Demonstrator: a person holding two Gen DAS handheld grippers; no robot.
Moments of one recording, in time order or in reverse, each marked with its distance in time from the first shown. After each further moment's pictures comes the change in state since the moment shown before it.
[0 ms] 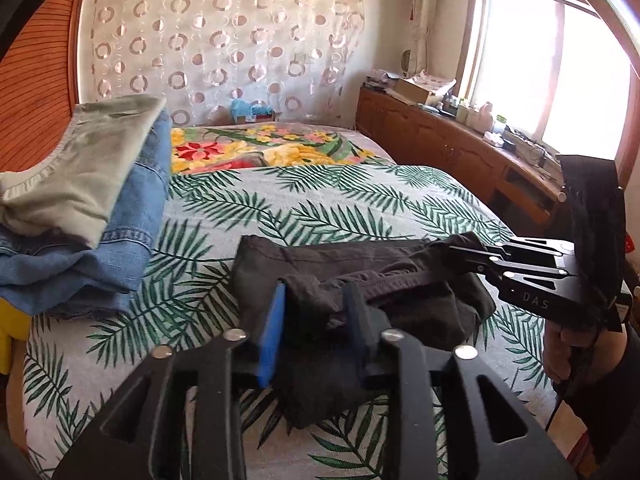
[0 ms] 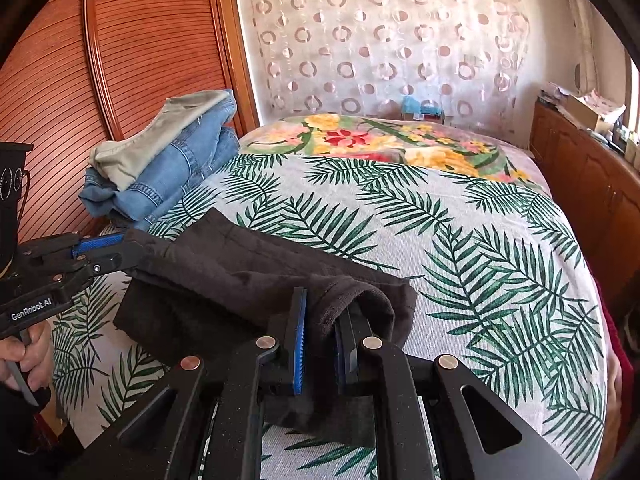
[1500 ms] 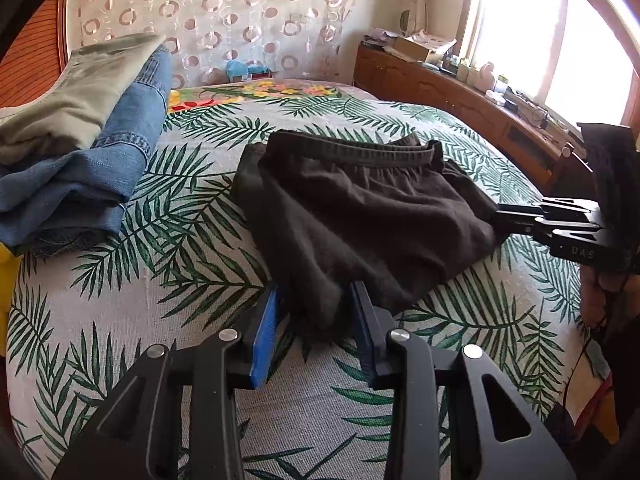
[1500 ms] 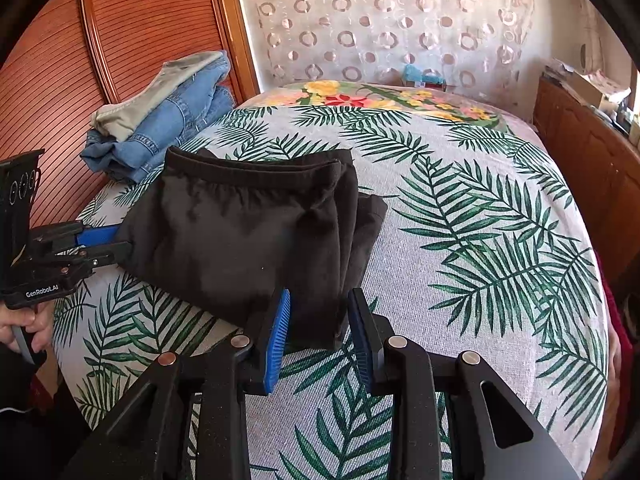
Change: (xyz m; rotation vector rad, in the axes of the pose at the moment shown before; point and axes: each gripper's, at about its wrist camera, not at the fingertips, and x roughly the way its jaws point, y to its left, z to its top) left arm 0.015 0.009 -0.048 0.033 0.164 -0.009; right arm -0.012 -0.025 -0.037 -0.008 0.116 0.032
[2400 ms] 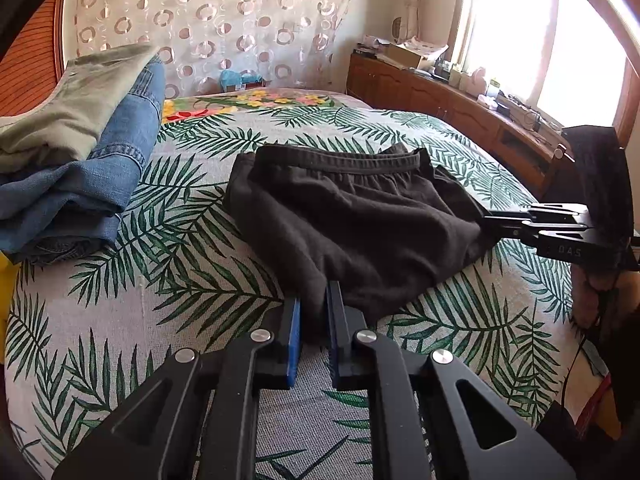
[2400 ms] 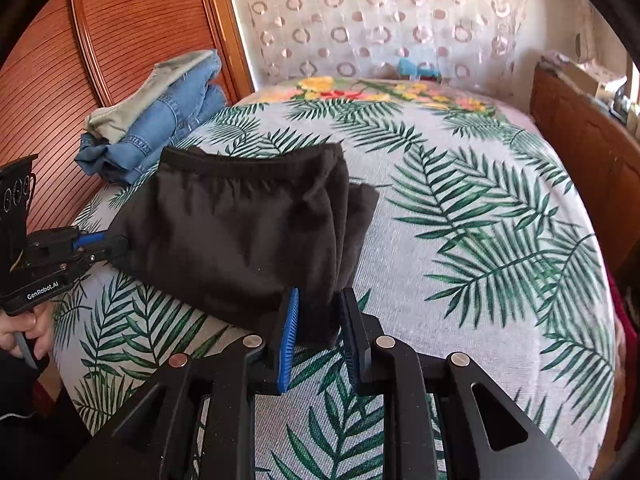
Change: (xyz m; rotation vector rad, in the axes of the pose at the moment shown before) left arm -0.007 -0.003 0.001 0.015 -0.041 -0.028; right arm 0.003 -0.009 -0.005 0.044 0.009 0.000
